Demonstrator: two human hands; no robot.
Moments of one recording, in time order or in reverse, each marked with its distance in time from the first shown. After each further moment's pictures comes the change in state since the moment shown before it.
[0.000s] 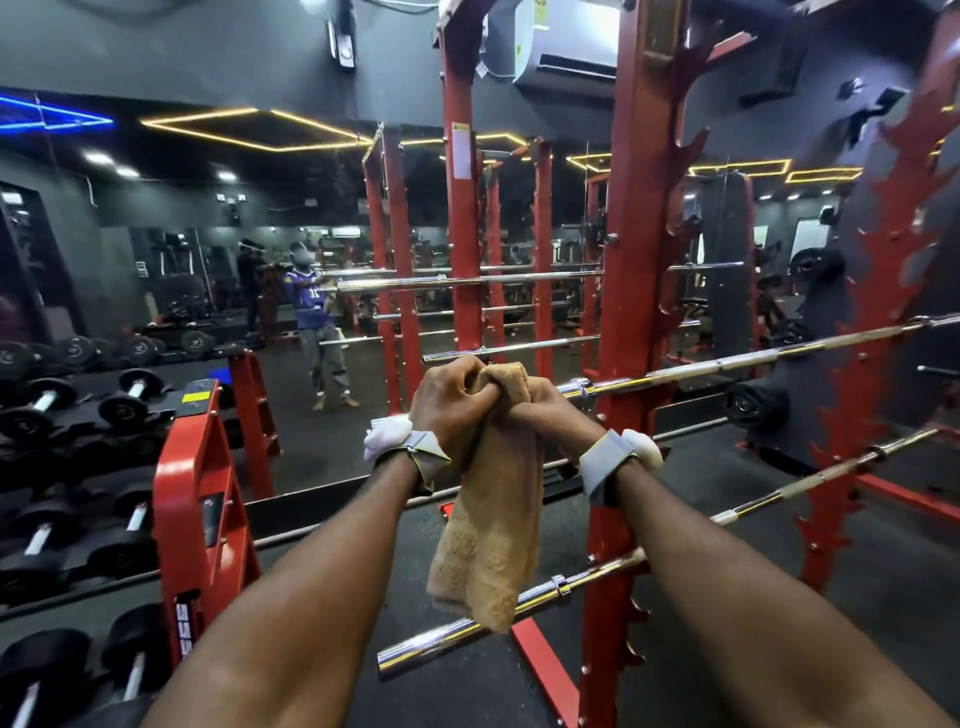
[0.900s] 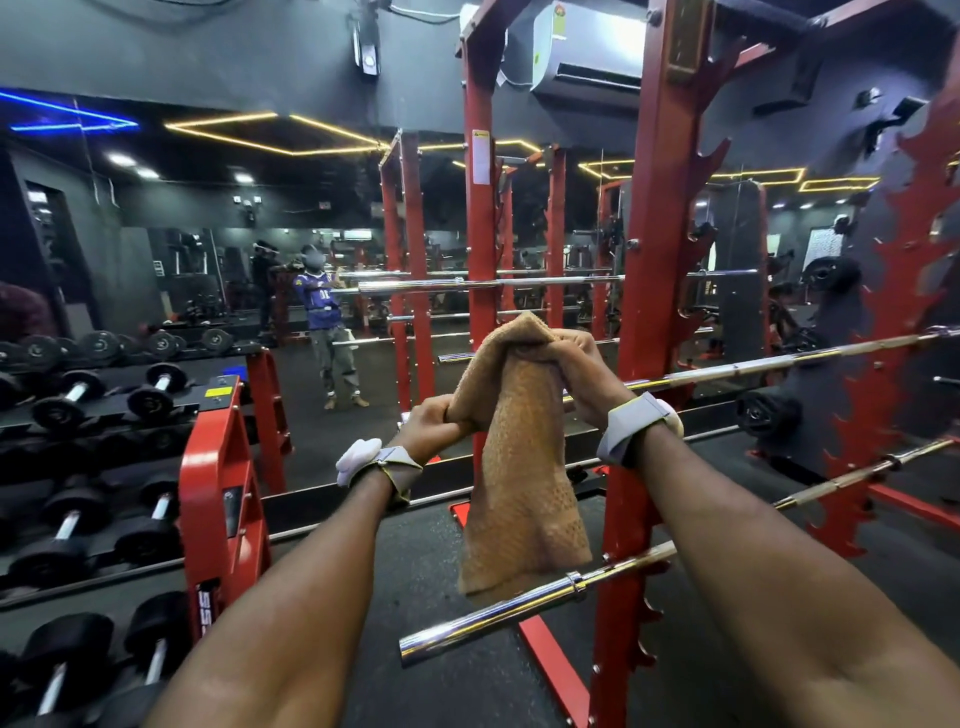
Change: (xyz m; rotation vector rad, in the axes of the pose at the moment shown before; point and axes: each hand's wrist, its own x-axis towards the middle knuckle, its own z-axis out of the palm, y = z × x) left_hand -0.038 -0.062 -0.038 -0.242 -0.292 -0.165; right_hand -0.001 -0.071 0.009 0.295 0.220 0.030
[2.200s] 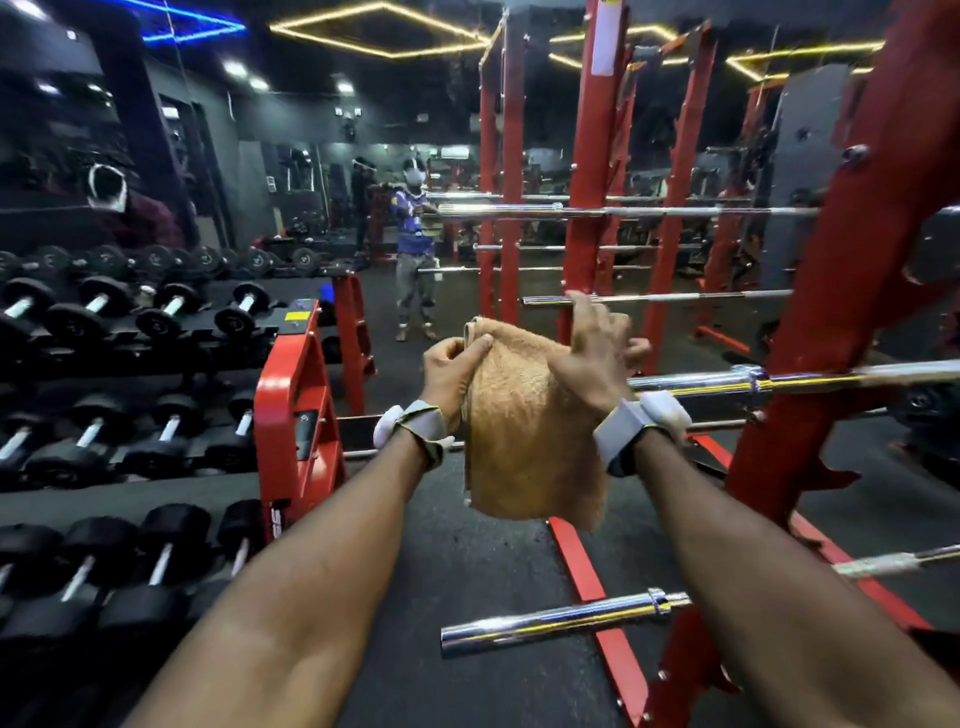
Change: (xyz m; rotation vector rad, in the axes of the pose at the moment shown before) left_hand 0.084 -0.104 -0.007 -0.604 0.551 -0.447; right_hand 0.148 0.155 0.051 -0.973 0.100 -0.113
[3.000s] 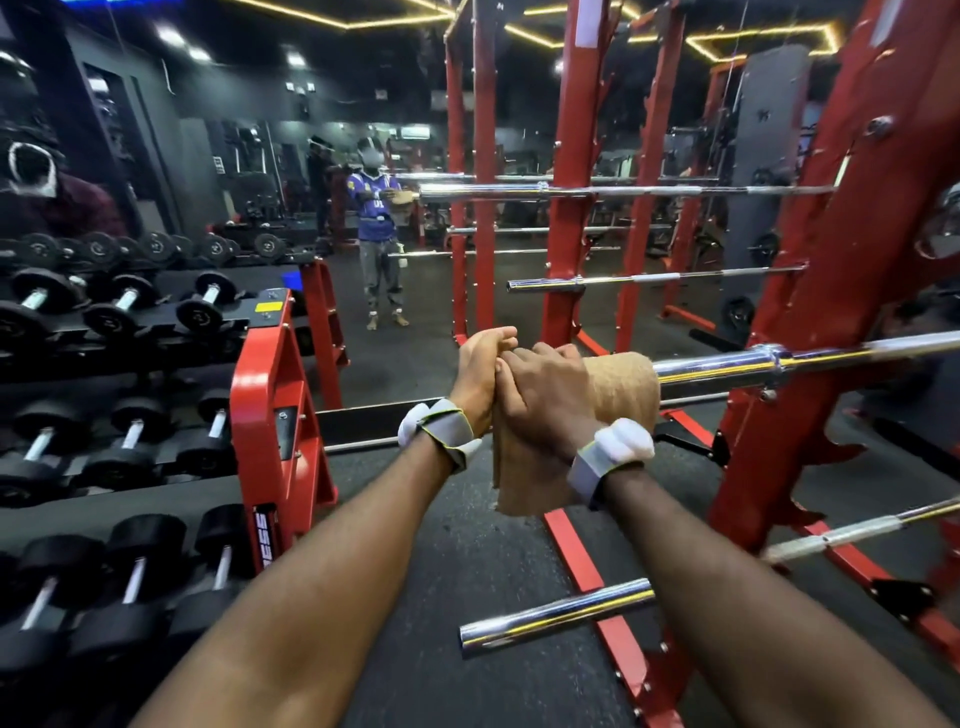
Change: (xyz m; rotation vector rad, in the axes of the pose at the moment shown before) left_hand 0.018 -0.013 0.007 -0.192 -0.121 -0.174; right_hand -0.047 -0.060 0.054 -0.448 -0.058 -0.372
